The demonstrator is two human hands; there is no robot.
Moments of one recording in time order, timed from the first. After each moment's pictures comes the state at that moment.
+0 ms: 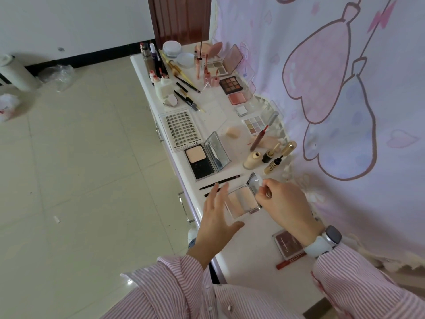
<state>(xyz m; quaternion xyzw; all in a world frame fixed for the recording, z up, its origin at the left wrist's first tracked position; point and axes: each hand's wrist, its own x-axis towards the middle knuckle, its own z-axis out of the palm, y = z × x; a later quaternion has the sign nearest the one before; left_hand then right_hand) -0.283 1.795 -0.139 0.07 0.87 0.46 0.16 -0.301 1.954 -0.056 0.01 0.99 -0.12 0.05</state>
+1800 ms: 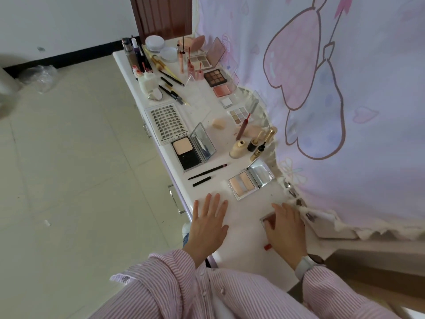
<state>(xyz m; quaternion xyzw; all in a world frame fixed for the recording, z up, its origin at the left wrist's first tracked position) -0.252 1.797 -0.172 0.26 0.94 0.06 0.19 -0.202 1.990 -0.138 0.20 0.97 -0.11 0.11</state>
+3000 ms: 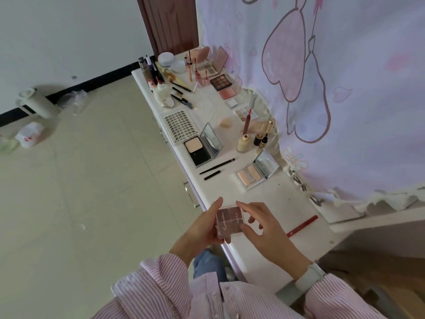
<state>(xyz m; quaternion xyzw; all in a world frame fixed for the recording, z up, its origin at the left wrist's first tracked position) -0.231 1.770 -0.081 -0.17 0.57 0.65 0.47 -0.172 1.927 -0.084 -0.01 0.89 -0.46 0.05</state>
